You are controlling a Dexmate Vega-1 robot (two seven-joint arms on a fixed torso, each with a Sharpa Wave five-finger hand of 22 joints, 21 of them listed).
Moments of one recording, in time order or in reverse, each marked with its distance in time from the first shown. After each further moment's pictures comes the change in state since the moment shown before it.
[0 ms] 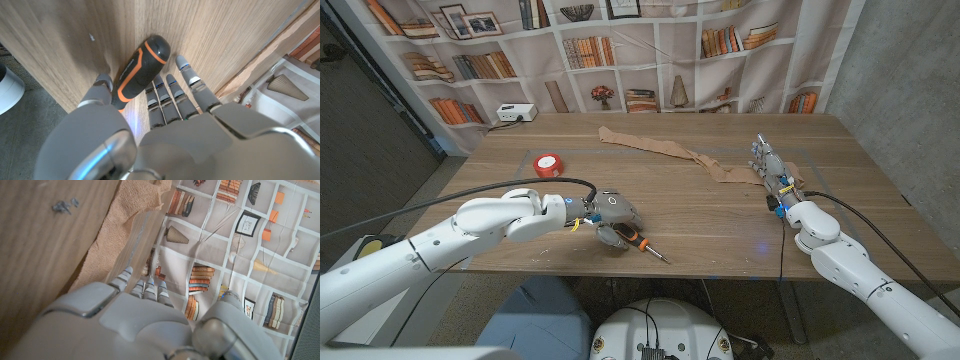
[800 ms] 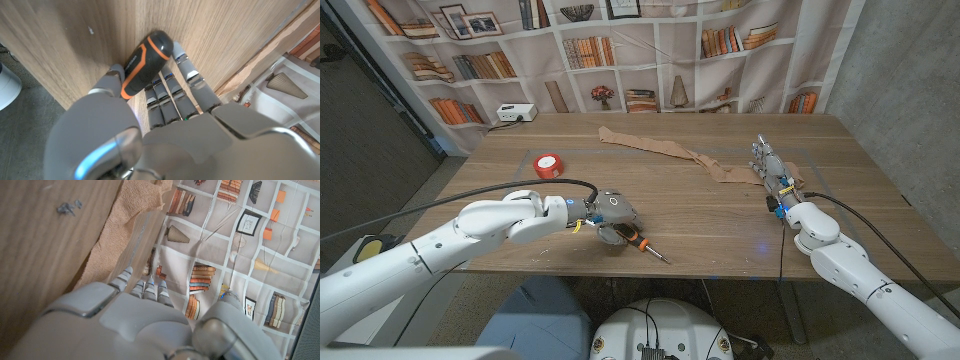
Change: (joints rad) left arm 0.006 -0.006 0.017 -0.001 0.007 0.006 -0.021; left_hand 0.248 0.065 0.043 -0.026 -0.004 0.123 0.028 0.034 0.003 0.127 -0.016 0.020 0.030 0.195 -0.031 0.078 0.034 0.257 -0.065 0.108 0.013; right arm -0.006 0.003 0.000 0.000 0.000 0.002 -0.007; right_hand -0.004 0.003 0.000 0.000 0.000 0.005 -0.005 0.000 0.000 0.000 0.000 0.000 0.000 0.000 0.000 0.000 0.000 0.000 0.000 0.000 0.000
